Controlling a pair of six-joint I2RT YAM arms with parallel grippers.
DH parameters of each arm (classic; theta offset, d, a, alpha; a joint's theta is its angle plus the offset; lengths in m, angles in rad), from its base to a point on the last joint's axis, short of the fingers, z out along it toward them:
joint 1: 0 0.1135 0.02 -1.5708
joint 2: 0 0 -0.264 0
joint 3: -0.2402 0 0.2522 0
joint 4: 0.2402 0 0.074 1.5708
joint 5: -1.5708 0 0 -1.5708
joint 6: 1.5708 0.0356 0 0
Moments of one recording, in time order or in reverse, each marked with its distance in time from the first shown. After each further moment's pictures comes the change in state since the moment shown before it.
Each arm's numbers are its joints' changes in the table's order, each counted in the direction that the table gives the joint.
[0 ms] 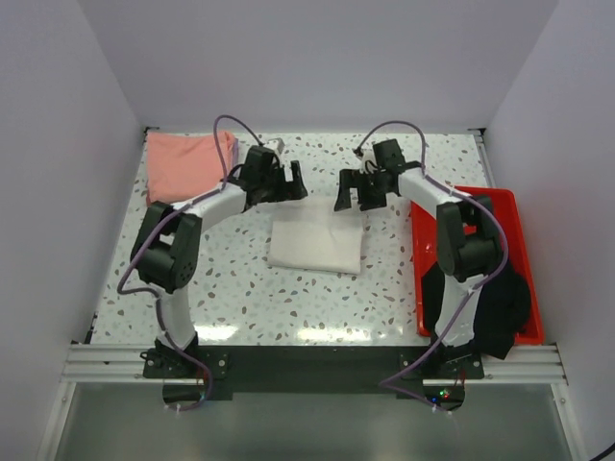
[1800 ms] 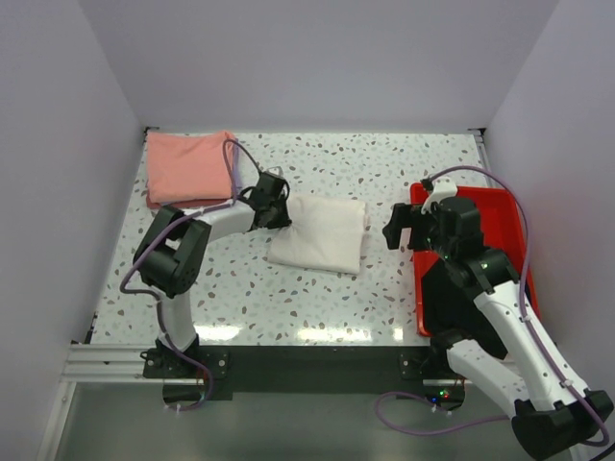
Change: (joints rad) left arm -0.078 -0.053 0.183 0.053 0.183 -0.111; right arm 0.064 -1.176 0.566 0.131 -0.434 0.043
